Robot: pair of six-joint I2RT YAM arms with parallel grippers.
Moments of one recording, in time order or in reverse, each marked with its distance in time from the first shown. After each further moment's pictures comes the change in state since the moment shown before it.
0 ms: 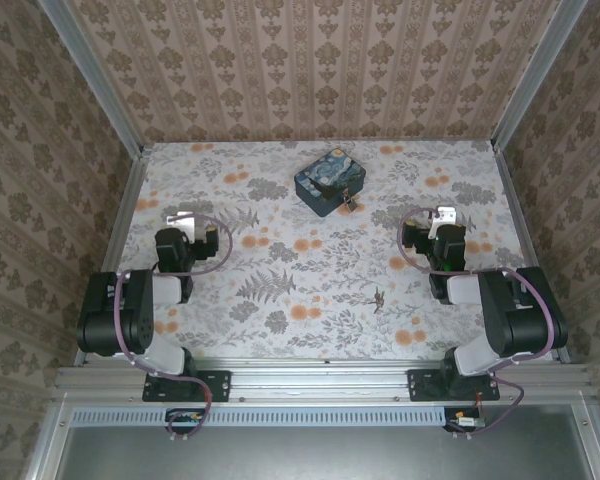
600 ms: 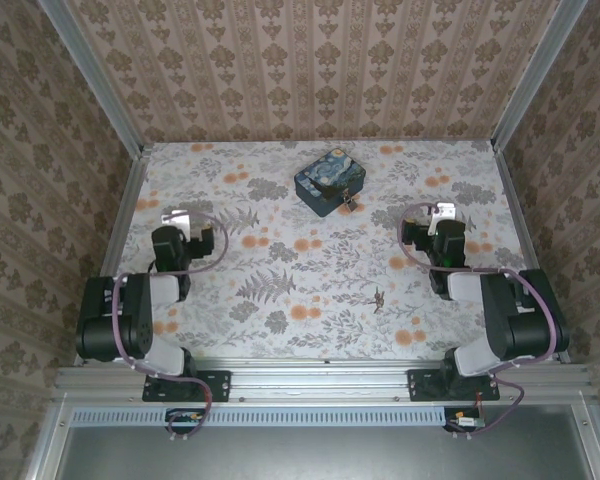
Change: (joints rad) left arm 0.002 -0.058 0.060 -0.162 -0.065 -0.020; right arm 0.003 -0.045 0.066 -0.148 -0.004 0.005
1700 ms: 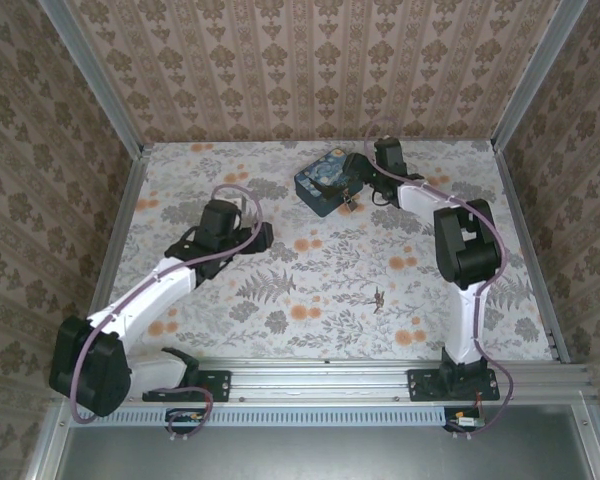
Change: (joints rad) left arm -0.517 -0.253 0.369 -0.890 0.048 -0.505; right arm 0.189 0.637 1.072 -0.637 -0.151 0.538
